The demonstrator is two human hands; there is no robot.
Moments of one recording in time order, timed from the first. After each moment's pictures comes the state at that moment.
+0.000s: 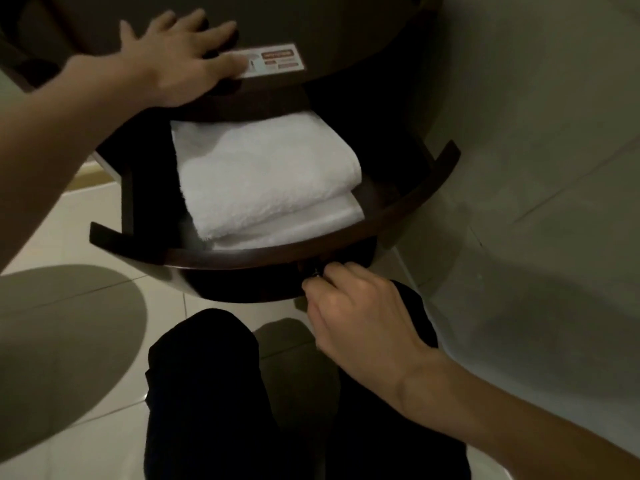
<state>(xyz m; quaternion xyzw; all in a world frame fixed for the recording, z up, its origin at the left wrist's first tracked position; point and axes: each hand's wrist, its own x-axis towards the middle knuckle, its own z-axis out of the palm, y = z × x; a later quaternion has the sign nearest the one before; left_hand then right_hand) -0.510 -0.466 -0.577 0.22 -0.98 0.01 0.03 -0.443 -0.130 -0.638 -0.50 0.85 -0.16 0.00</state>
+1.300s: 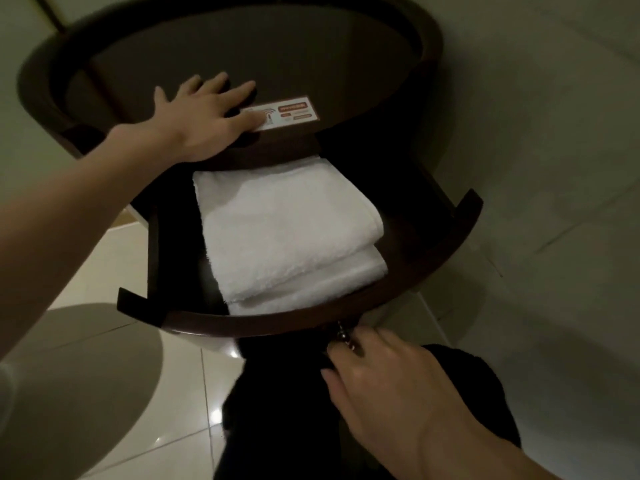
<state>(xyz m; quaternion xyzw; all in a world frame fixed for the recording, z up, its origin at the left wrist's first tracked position) -0.516 -0.471 -0.574 0.23 -0.97 -0.02 -0.01 -0.428 -0.118 -0.624 -0.51 0.85 -0.11 0.01</state>
